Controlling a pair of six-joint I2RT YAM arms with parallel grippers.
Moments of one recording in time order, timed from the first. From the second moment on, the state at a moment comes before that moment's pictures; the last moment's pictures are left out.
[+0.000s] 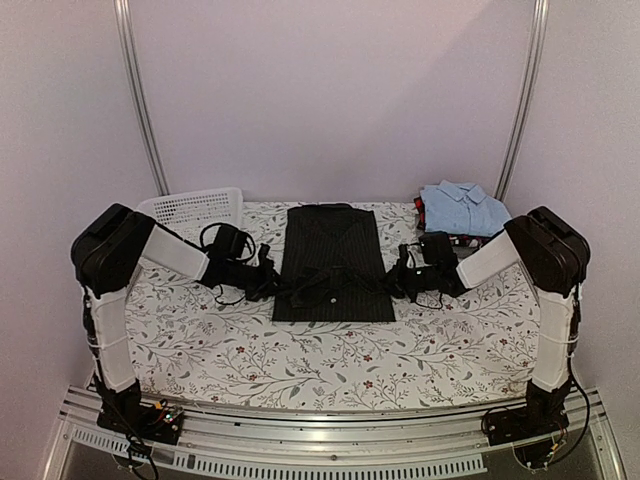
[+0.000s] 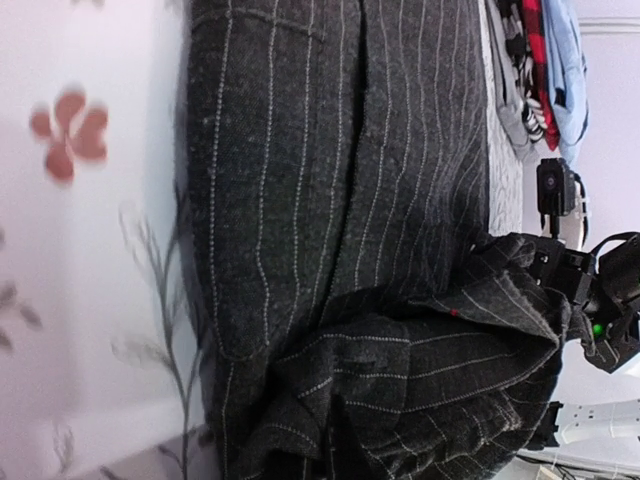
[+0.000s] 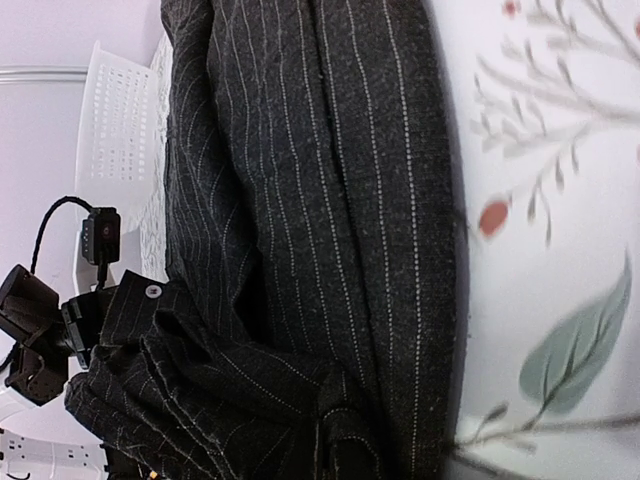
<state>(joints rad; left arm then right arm) -0.44 2.05 1.03 0.24 0.58 -0.80 0.47 2.08 0.99 0.43 -0.53 0.91</state>
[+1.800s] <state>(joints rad) -0.53 1.47 0.82 -0.15 0.37 -0.58 0.65 1.59 0.81 0.09 -0.25 0.68</state>
